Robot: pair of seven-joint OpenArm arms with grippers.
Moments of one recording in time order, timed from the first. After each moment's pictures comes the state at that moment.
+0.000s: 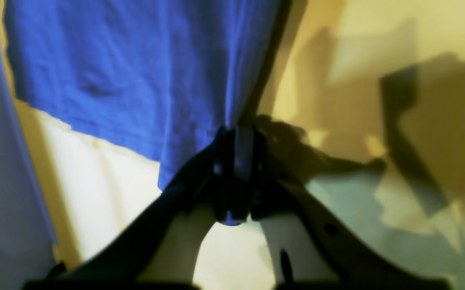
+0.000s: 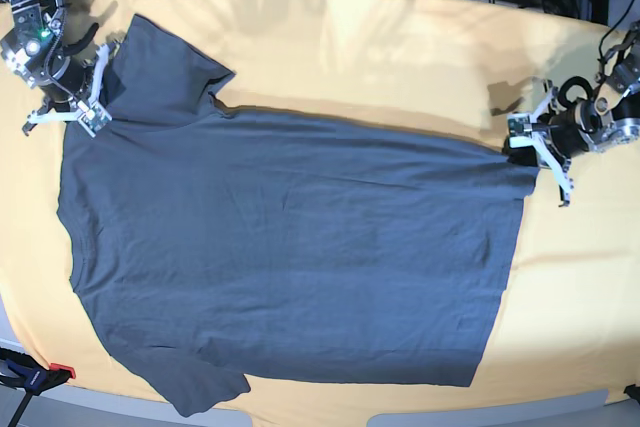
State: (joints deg) left arm -8.2 -66.0 37.9 91.5 11.3 -25.6 -2.1; right arm -24.9 38.8 5.2 103.6 0.4 27.2 -37.4
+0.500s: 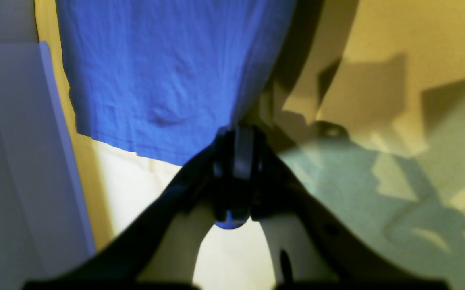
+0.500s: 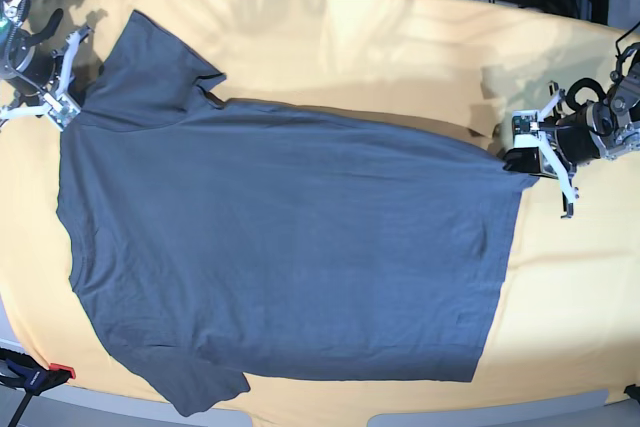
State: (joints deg) left arm -8.8 -72.8 37.9 102.6 6.5 -25.7 -1.5; right arm -32.9 41.5 19.2 110.8 12.2 33.9 -39.8
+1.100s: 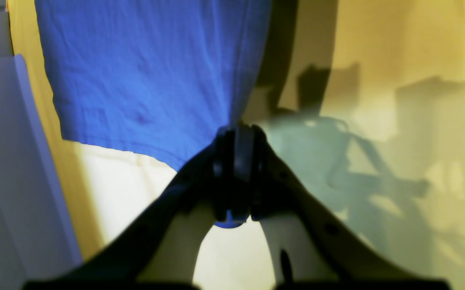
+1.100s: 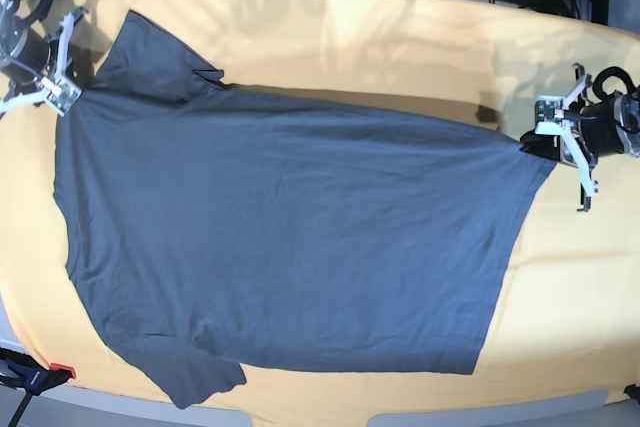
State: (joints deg) left arm -8.8 -84.1 37.9 110.8 -2.8 -32.3 -1.2; right arm -41.6 45.1 23.4 121.6 17.4 34.6 -43.9
